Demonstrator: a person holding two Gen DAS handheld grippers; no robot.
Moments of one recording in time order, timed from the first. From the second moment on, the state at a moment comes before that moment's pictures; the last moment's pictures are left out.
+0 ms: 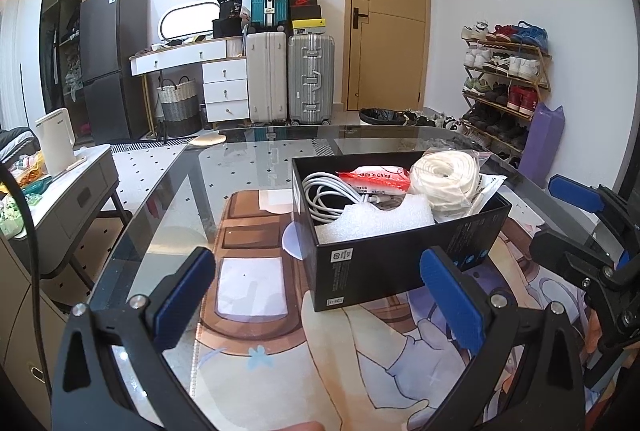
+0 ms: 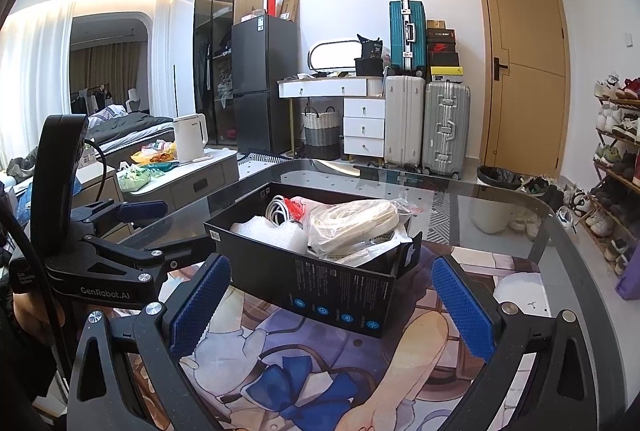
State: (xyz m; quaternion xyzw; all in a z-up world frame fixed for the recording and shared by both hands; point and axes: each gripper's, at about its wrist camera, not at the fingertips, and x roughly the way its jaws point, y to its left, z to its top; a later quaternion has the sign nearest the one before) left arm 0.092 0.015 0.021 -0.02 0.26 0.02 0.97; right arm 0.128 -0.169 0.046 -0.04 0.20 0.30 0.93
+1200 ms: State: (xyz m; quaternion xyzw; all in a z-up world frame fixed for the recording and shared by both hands) left arm 0.093 0.015 0.022 -0.02 0.26 0.03 0.97; right arm 0.128 -0.171 0.047 -0.04 0.20 0.30 0.93
